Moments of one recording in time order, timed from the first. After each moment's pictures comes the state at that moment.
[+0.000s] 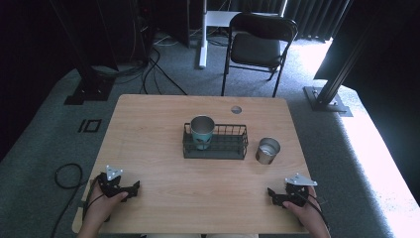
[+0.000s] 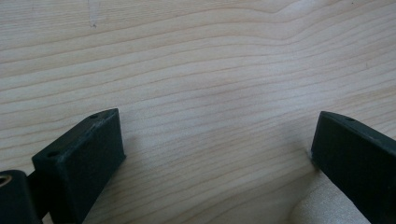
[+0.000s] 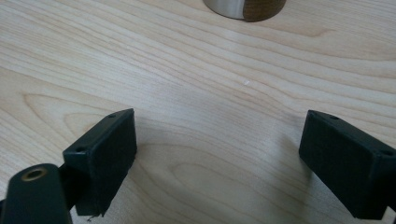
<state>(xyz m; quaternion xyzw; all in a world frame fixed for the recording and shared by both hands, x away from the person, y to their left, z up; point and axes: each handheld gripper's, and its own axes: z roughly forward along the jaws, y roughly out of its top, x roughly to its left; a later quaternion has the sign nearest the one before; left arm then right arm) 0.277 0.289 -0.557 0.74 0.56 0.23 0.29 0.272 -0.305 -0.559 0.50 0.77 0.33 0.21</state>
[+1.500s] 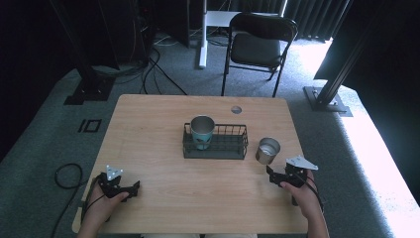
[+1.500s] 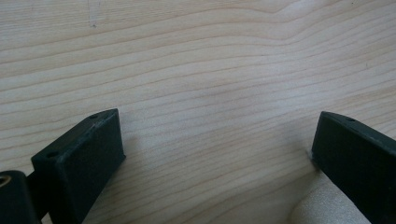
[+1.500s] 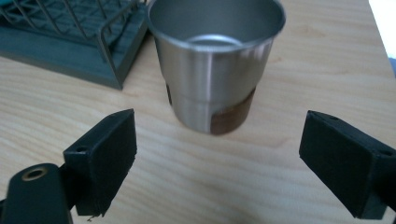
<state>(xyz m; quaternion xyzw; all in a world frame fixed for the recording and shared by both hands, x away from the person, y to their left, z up) 0.278 0.289 -0.557 0.74 0.56 0.23 0.29 0.317 -0.295 -0.526 0.51 0.72 0.39 0.26</state>
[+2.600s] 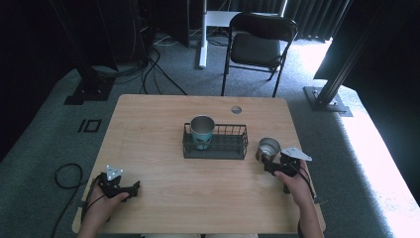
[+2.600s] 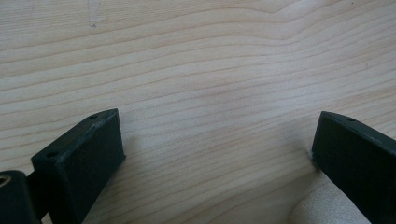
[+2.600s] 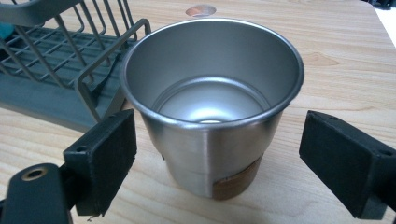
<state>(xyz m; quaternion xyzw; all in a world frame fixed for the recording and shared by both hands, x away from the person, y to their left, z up) 0.277 0.289 -0.557 0.74 0.56 0.23 0.29 0.354 -0.286 -0.537 0.52 0.69 0.43 0.27</state>
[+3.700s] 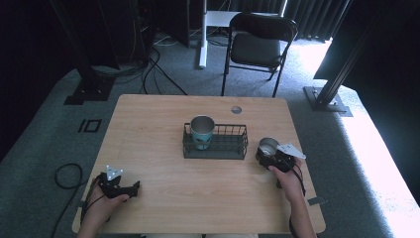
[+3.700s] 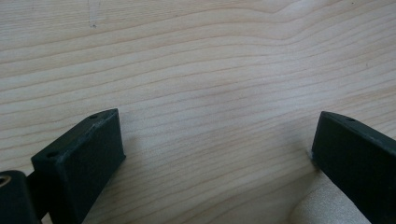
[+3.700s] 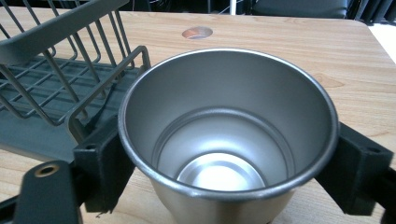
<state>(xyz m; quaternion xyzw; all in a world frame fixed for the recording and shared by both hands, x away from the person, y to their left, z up) 0.277 0.289 -0.557 0.74 0.56 0.23 0.29 0.368 -0.271 -0.541 0.52 0.67 0.44 0.30</state>
